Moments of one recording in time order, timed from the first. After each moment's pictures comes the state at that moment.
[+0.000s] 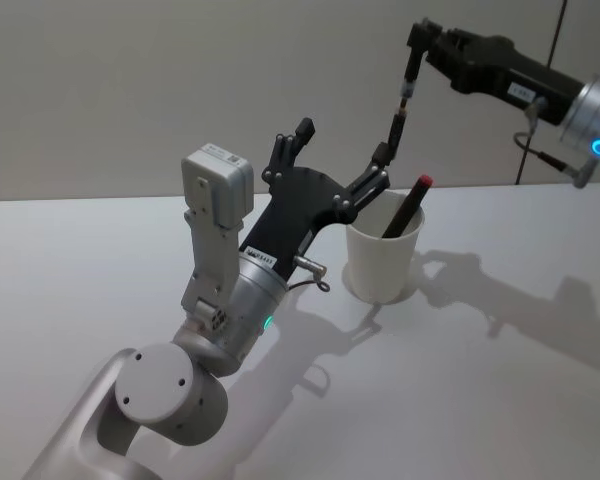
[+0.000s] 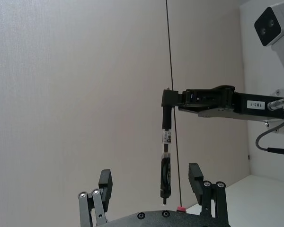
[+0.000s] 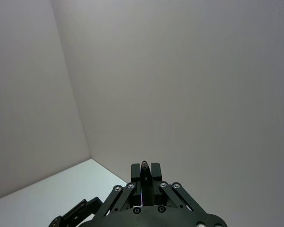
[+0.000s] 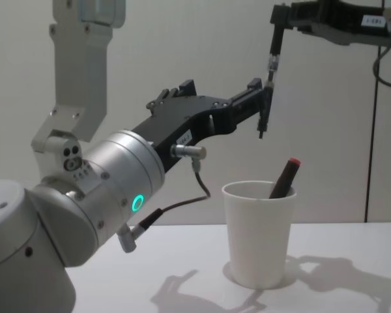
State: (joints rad) left arm -0.24 0.13 0.38 -1.50 -0.26 -0.27 -0.21; right arm 0.64 0.36 -0.33 -1.35 0.74 0.26 0.66
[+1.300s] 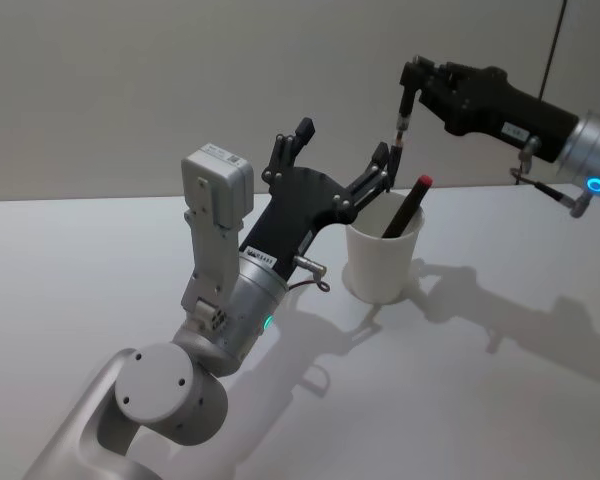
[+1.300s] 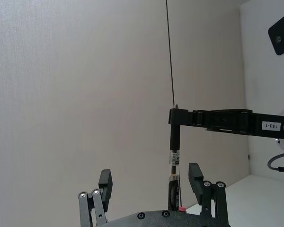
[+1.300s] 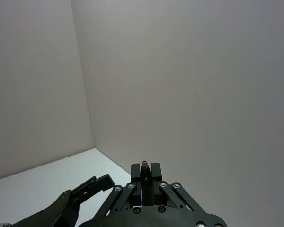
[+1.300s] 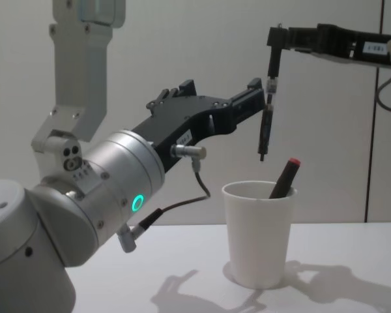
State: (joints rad) left arm -0.24 0.13 0.38 -1.50 -0.26 -0.27 -0.21; right arm 0.59 0.39 -0.36 -1.37 0.69 0.16 0.71
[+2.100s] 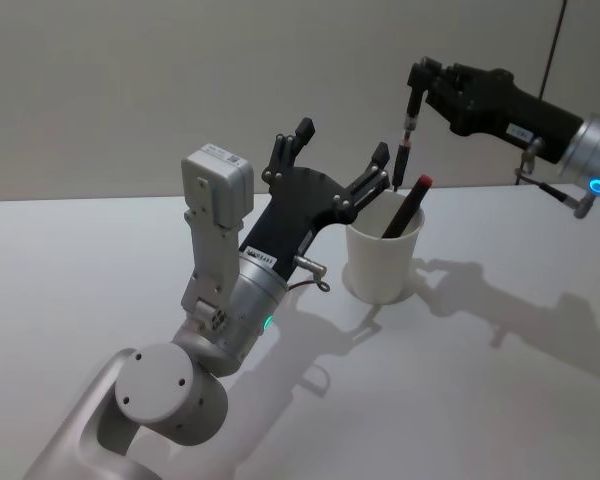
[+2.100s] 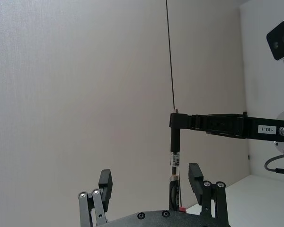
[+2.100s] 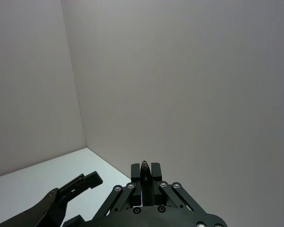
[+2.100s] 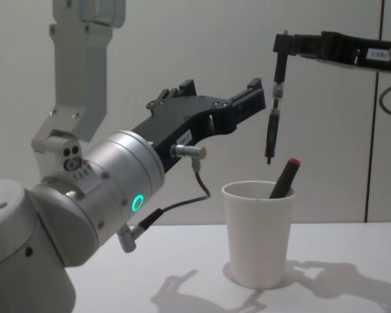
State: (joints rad) left arm -0.24 0.13 0.38 -1.50 -0.26 -0.27 -0.21; right arm 0.59 0.39 -0.36 -1.35 0.69 0.14 0.69
